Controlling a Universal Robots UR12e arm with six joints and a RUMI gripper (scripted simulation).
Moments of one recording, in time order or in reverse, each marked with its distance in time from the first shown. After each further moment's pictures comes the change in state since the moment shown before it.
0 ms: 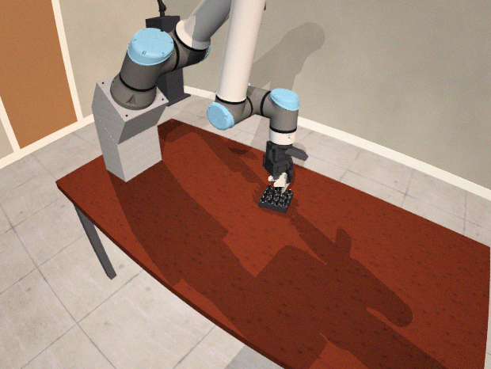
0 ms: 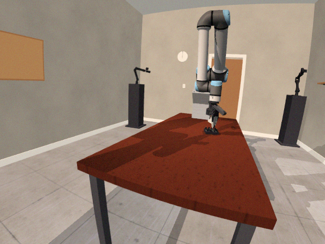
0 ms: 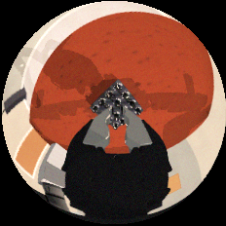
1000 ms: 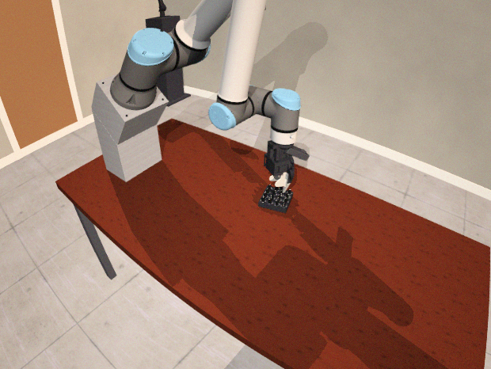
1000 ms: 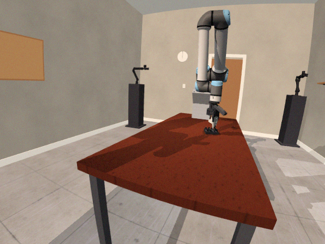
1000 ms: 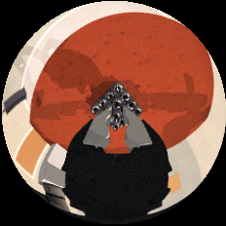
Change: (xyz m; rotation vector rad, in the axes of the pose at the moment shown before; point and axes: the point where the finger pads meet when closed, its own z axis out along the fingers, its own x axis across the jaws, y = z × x) arm 0.000 -0.005 0.000 0.000 0.000 0.000
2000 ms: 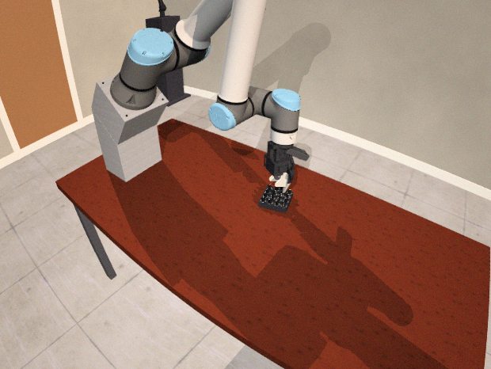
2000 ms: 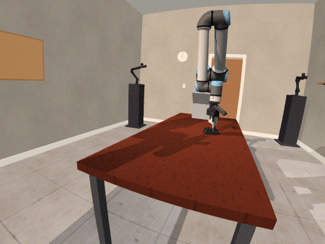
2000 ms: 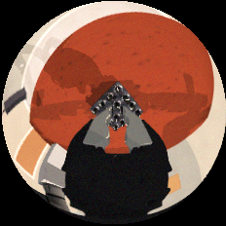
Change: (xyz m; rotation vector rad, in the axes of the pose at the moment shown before) arm 0.000 0.000 0.001 0.000 0.000 0.000
